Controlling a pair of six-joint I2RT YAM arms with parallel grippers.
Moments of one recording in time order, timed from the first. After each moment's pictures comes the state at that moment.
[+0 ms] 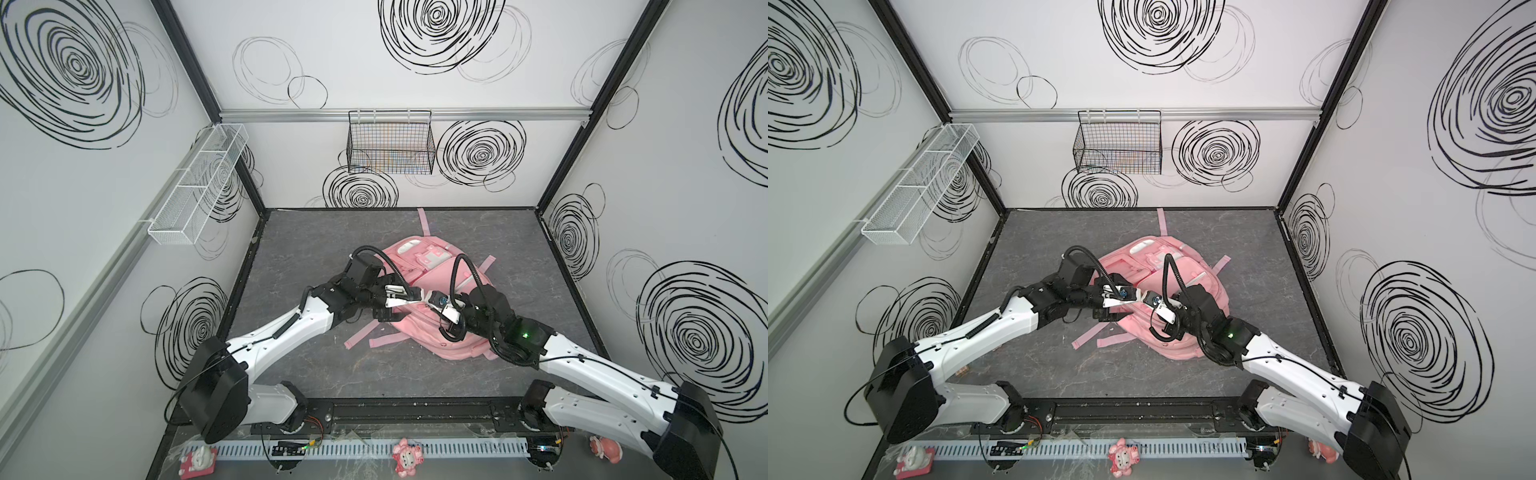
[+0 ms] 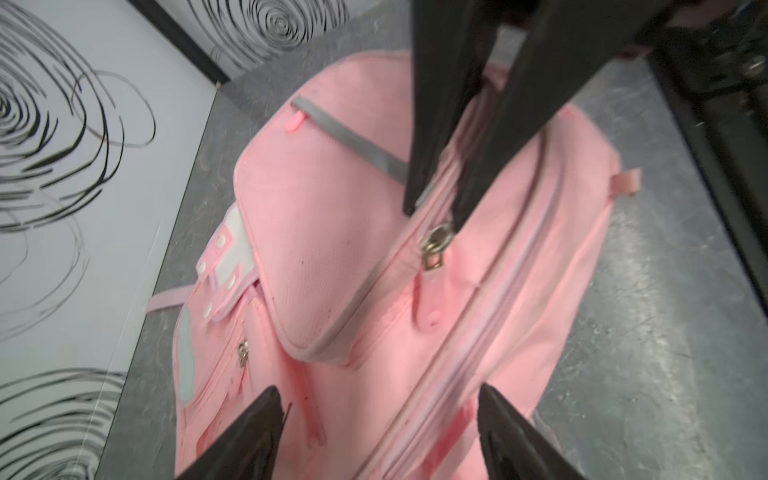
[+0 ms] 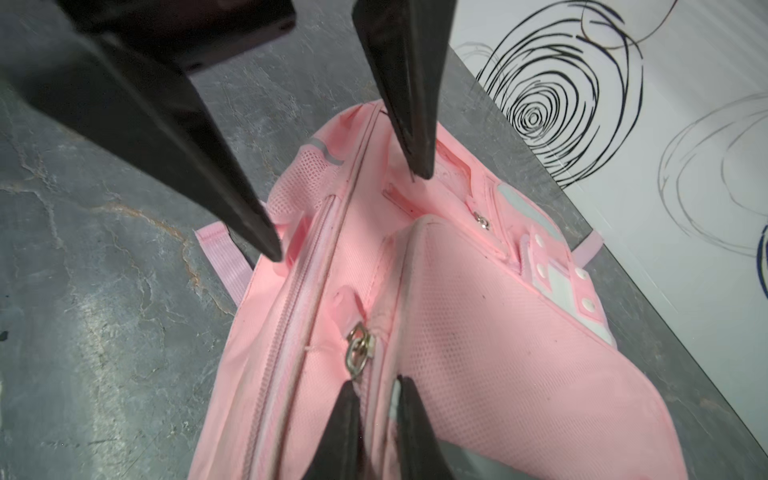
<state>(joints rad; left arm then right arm) -0.65 1.35 0.94 -0.29 0.40 0.86 0.81 0.97 0.62 -0.19 -0.07 -0.41</state>
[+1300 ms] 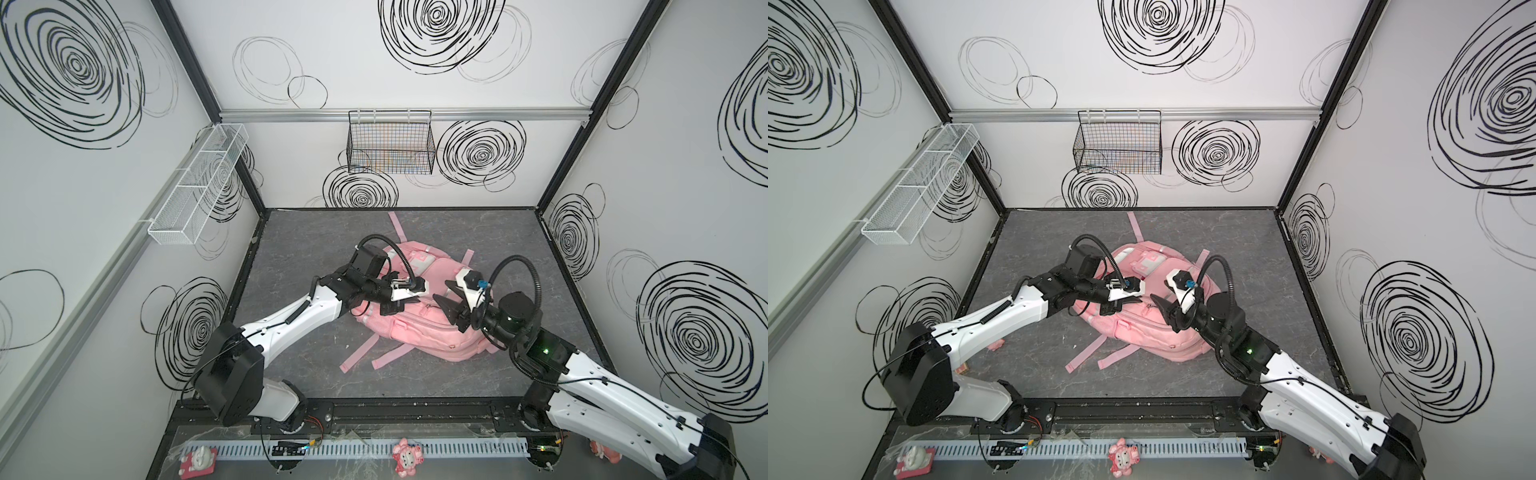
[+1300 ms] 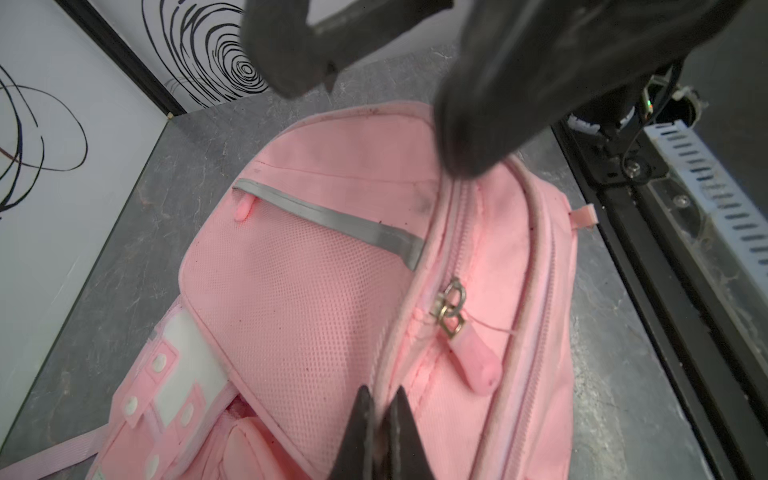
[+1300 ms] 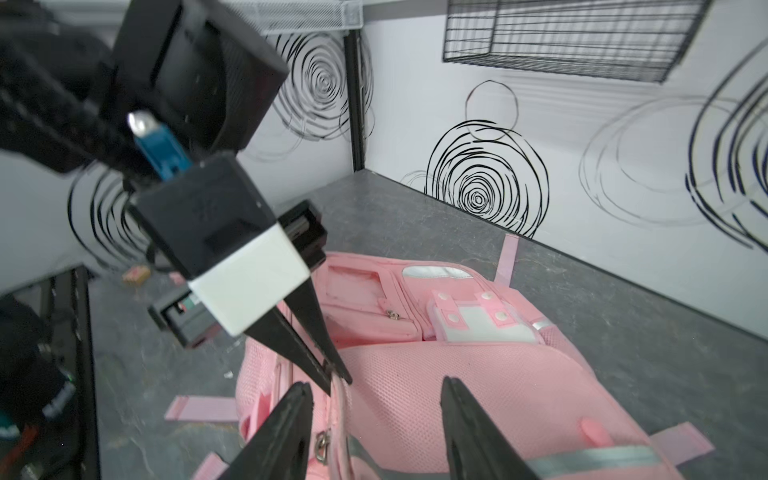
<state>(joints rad) -0.62 1.43 1.02 -0.29 0.64 0.69 0.79 0.73 0.52 0.09 0.01 0.17</state>
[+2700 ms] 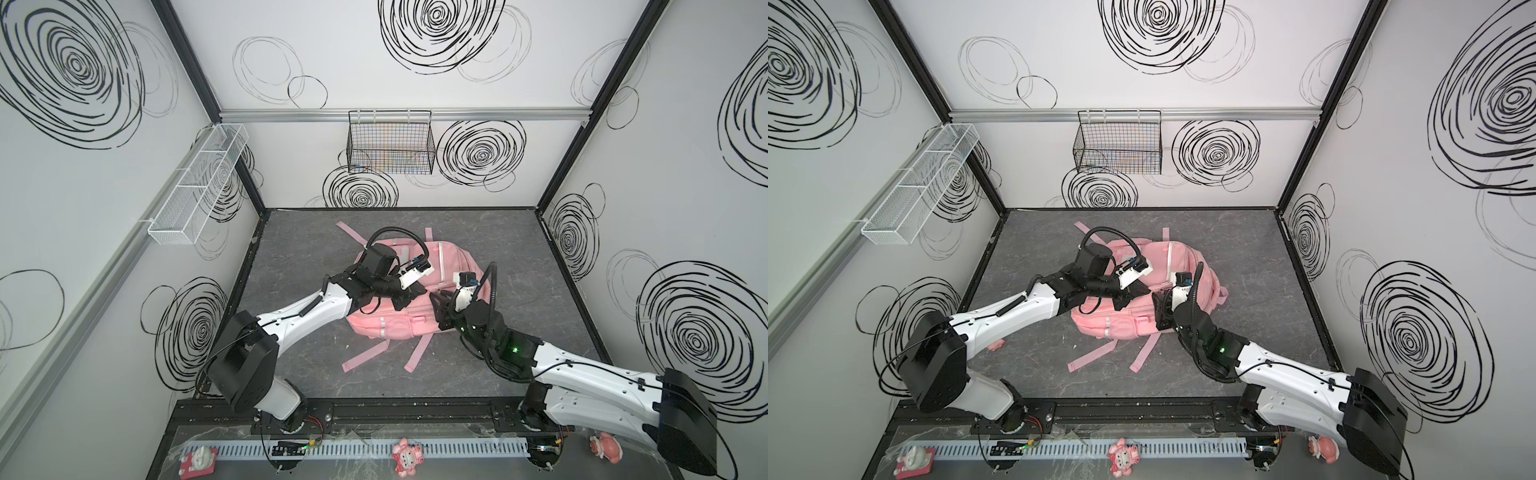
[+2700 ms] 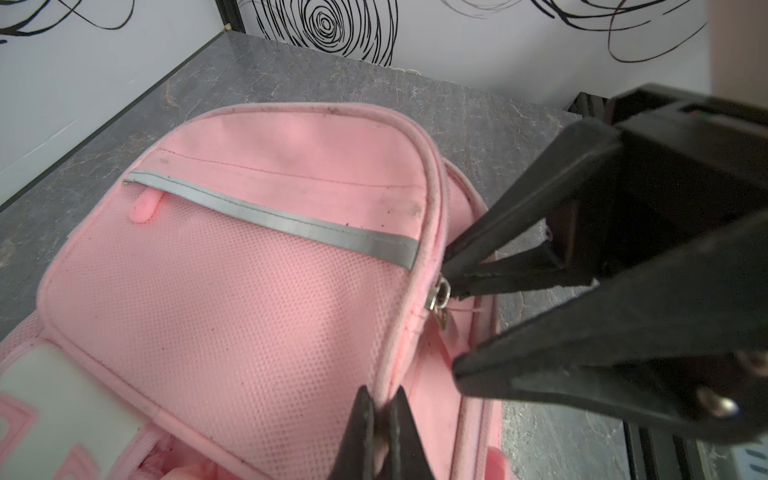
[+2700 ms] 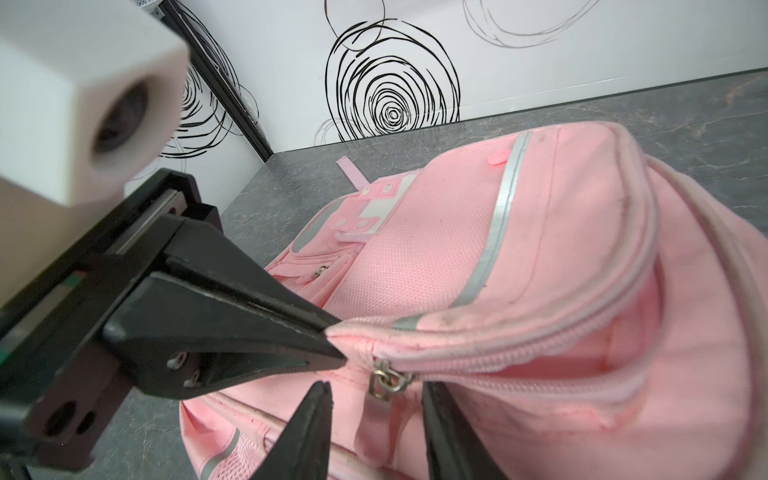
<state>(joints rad) -0.66 1.51 1.04 -0.17 0.52 0.28 0.94 1.01 0.49 0.16 0.41 0.56</state>
